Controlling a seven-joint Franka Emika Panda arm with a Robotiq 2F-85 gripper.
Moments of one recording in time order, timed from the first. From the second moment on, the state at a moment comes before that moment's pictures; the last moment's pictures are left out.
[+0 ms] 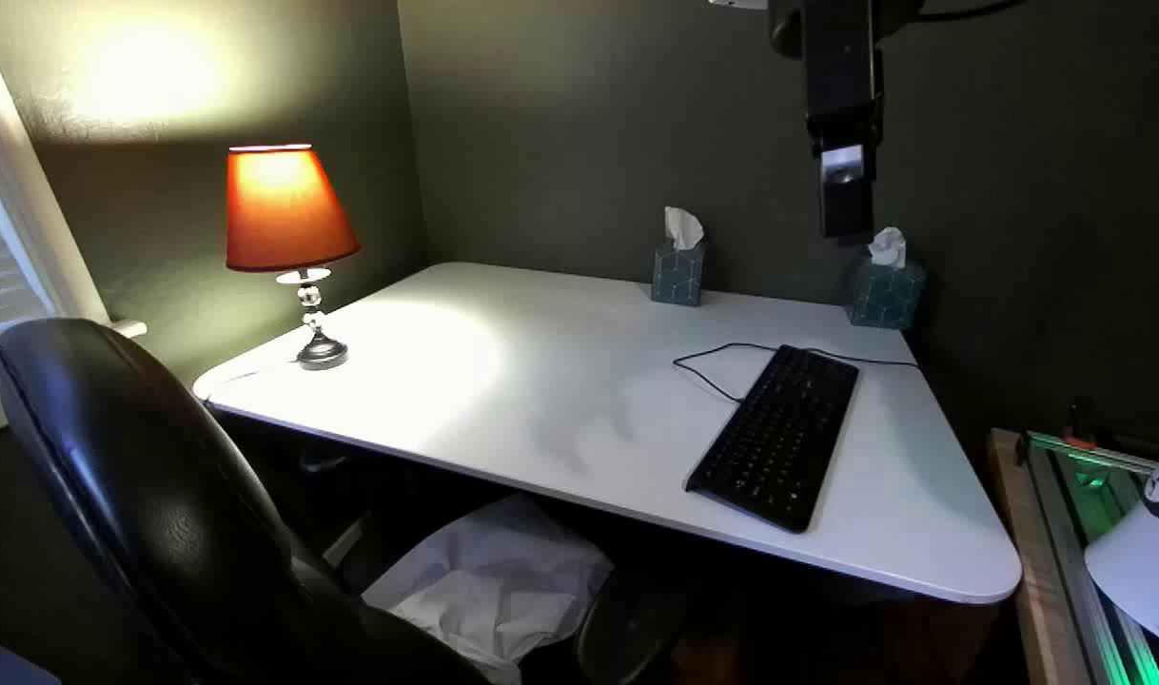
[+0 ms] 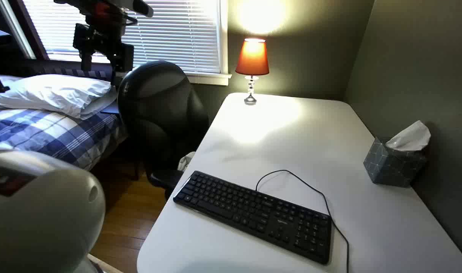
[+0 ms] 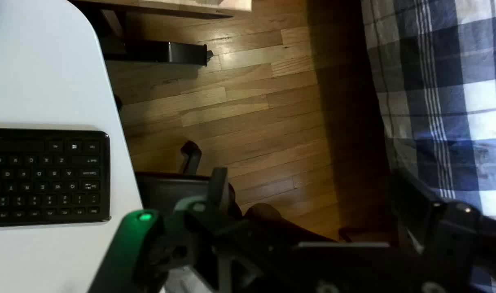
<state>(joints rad) 0.22 -0.46 0.15 -2.37 0.39 1.75 0.20</state>
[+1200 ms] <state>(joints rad) 0.03 -0.43 0.09 -2.37 0.32 1.77 0.26</state>
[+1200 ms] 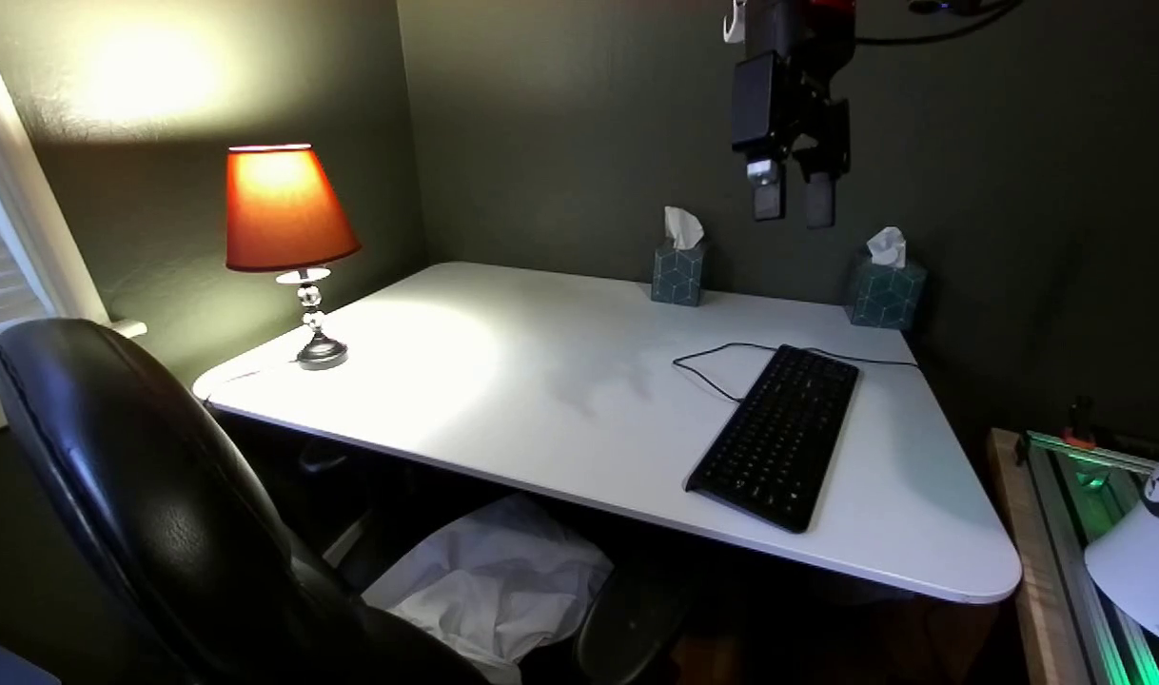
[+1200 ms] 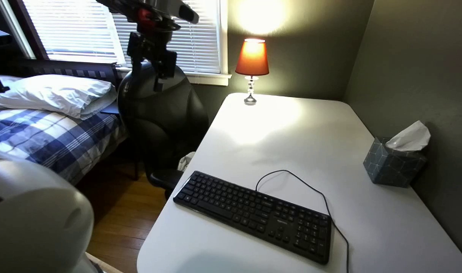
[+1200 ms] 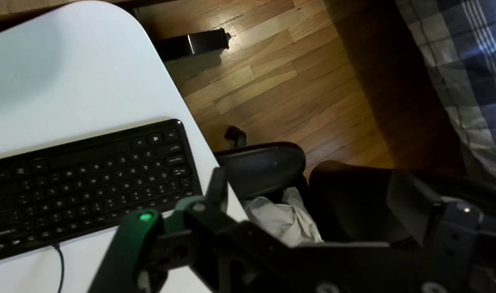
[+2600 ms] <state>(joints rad) -0.09 -0.42 0.04 -2.44 -0.01 1.86 0.26</state>
